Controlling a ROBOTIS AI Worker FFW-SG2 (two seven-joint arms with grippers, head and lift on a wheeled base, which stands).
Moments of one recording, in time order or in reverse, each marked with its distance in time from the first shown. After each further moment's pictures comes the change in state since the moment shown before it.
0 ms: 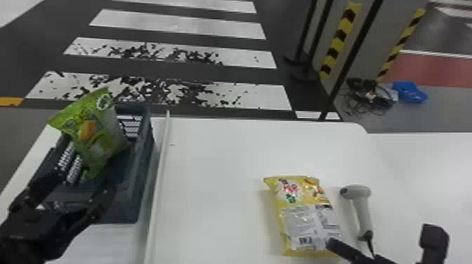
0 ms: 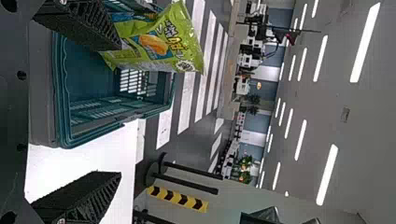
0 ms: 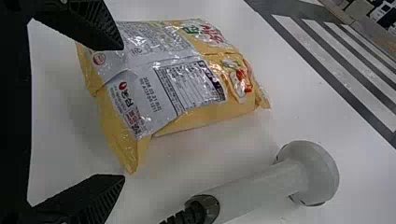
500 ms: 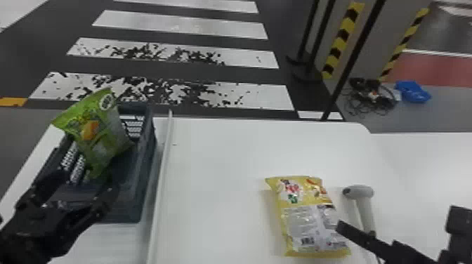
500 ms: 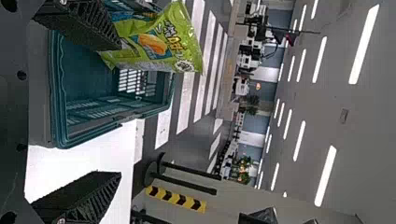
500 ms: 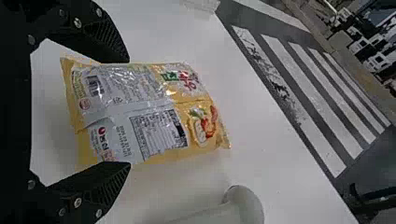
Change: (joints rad) left arm -0.009 -0.008 -0.002 0.006 0.001 0.000 0.001; right arm 0.064 0.007 -0.030 -0.265 -0.037 0.016 -0.026
